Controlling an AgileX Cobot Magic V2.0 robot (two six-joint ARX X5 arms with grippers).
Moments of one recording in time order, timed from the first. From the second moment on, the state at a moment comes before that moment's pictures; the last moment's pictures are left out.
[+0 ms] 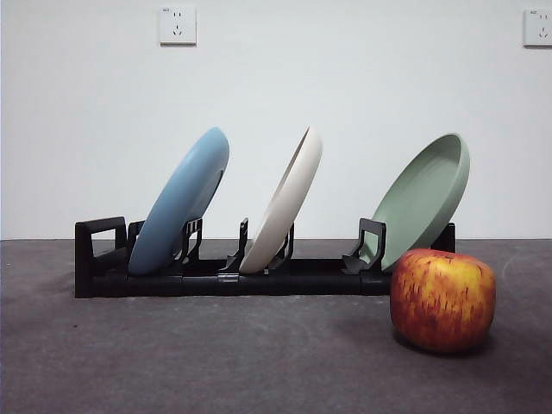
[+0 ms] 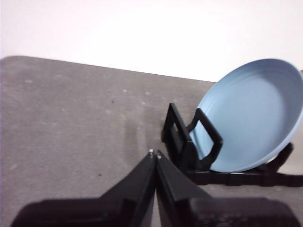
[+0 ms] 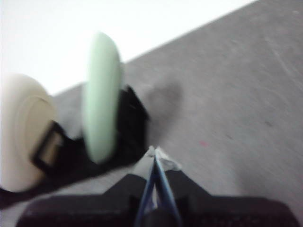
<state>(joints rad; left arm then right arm) -0.07 0.02 0.05 -0.11 0.02 -0.21 -0.01 0.03 0.08 -0.19 -0.15 0.39</state>
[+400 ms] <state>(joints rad) -0.07 0.34 0.39 -0.16 0.16 -0.24 -0.01 0.29 0.44 -0.25 -0.24 0.38</state>
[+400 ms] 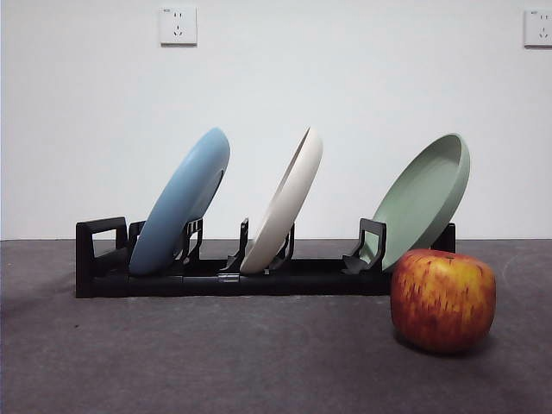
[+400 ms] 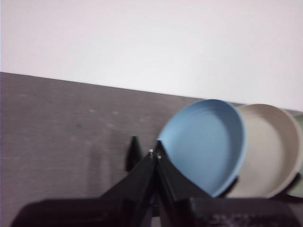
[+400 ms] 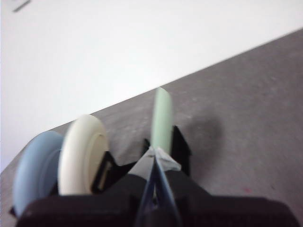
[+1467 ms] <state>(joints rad) -0.29 1.43 1.34 -0.56 0.44 -0.16 -0.01 0.93 0.98 -0.65 -0.63 0.11</state>
